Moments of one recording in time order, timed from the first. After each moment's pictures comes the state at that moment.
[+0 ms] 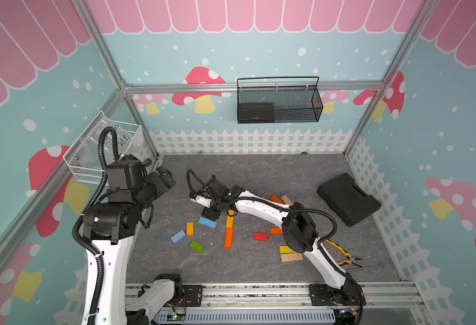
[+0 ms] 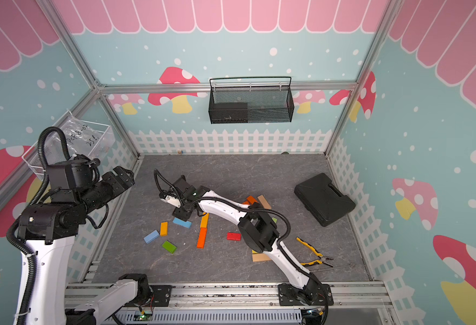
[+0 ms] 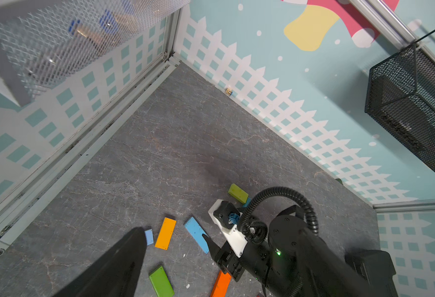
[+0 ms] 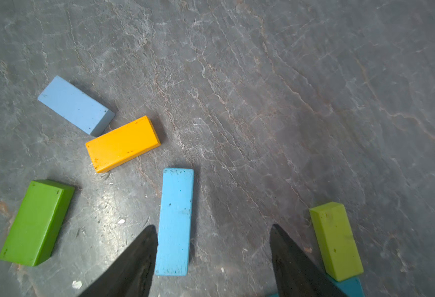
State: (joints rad) left arm 0.01 1.03 1.60 -1.17 -0.09 -0.60; right arm 0.99 2.41 2.15 -0.67 -0.10 -0.32
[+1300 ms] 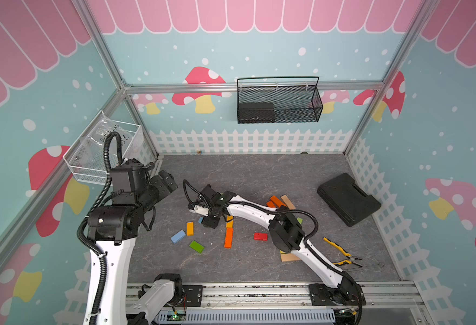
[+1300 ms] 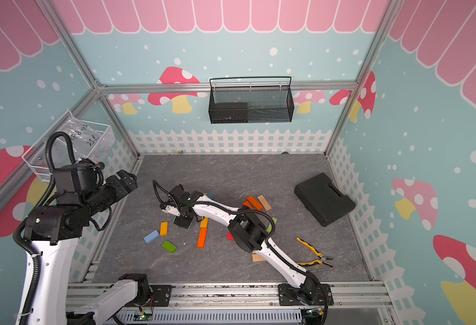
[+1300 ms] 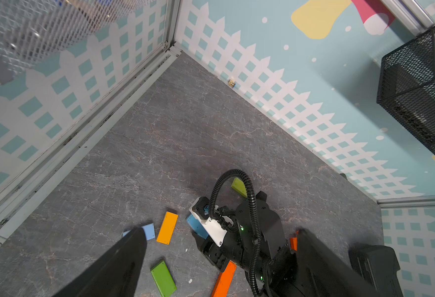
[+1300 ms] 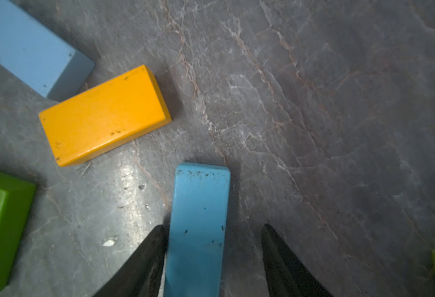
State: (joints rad) left arm 0.01 1.00 1.52 -1.15 -0.07 -0.61; right arm 1.00 2.58 2.30 -0.81 -0.14 -0.32
